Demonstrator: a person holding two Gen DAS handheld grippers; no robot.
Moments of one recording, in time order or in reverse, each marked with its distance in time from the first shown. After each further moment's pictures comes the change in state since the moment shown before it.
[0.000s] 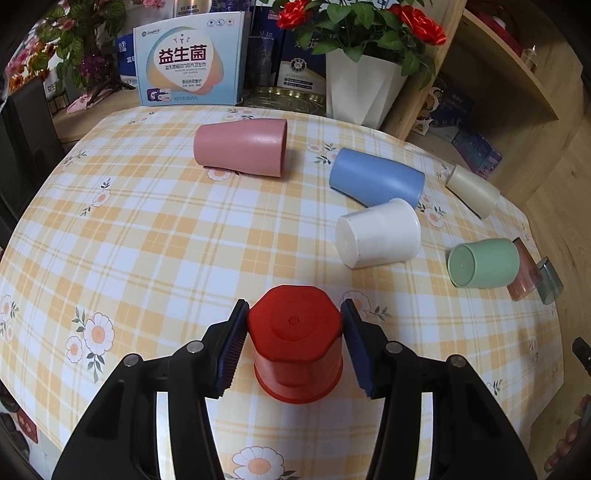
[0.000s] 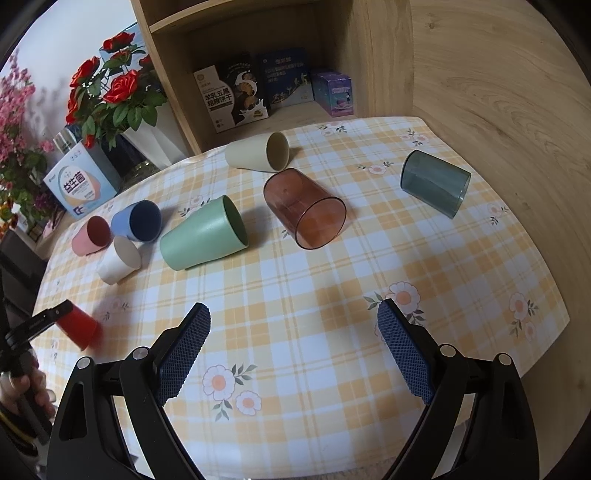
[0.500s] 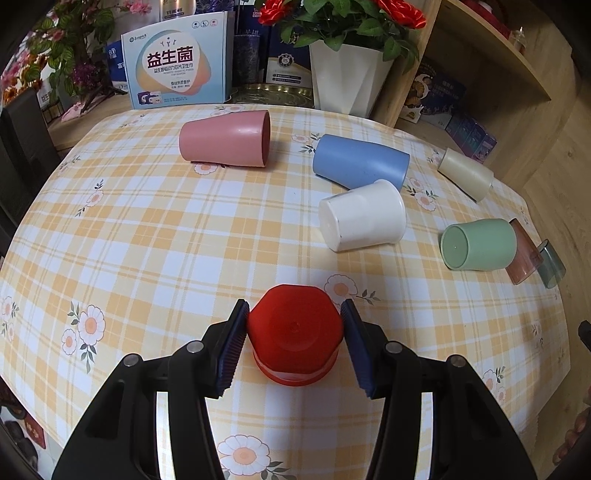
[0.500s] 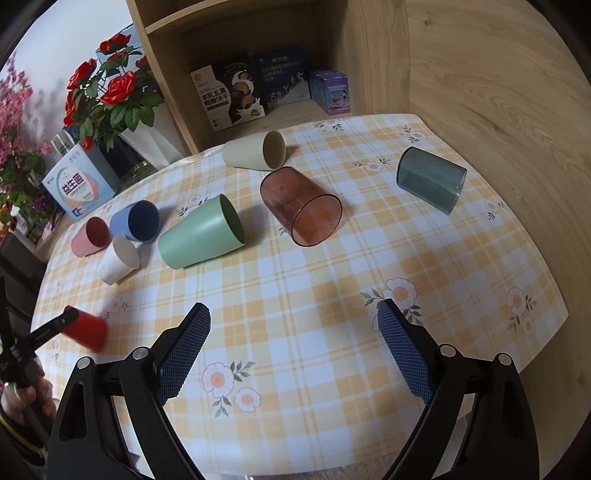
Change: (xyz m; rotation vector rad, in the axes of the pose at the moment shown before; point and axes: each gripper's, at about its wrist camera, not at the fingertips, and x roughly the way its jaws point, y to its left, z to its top) left arm 0.000 -0.019 -0.012 0.043 0.011 0.018; right arm -0.001 -0.002 -0.001 0.014 0.006 -0.003
